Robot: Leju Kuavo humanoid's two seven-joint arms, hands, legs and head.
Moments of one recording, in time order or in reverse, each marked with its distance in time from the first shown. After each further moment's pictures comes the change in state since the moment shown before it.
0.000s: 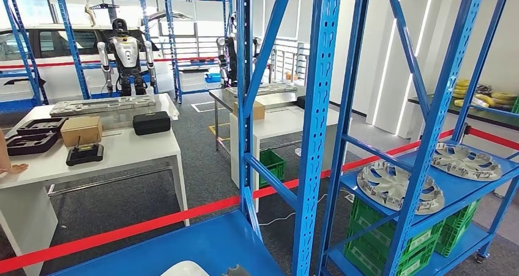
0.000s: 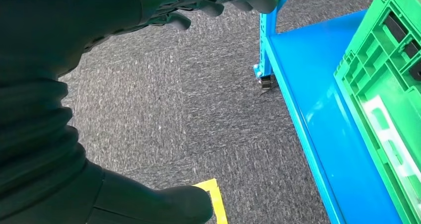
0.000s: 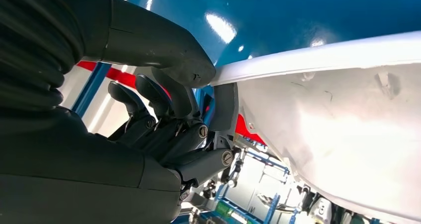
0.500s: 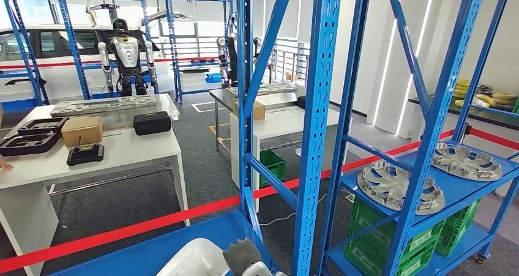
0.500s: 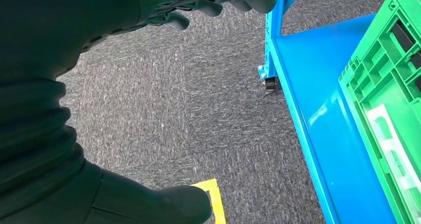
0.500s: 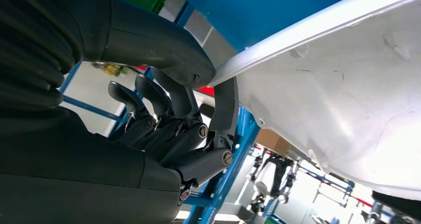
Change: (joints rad) left arm -0.022 0.007 0.000 0.000 0.005 -0.001 0.052; right arm -0.118 0.001 -0.005 0.000 -0.014 0.160 0.195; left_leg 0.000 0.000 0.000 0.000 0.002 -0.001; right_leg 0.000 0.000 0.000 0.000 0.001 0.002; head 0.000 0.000
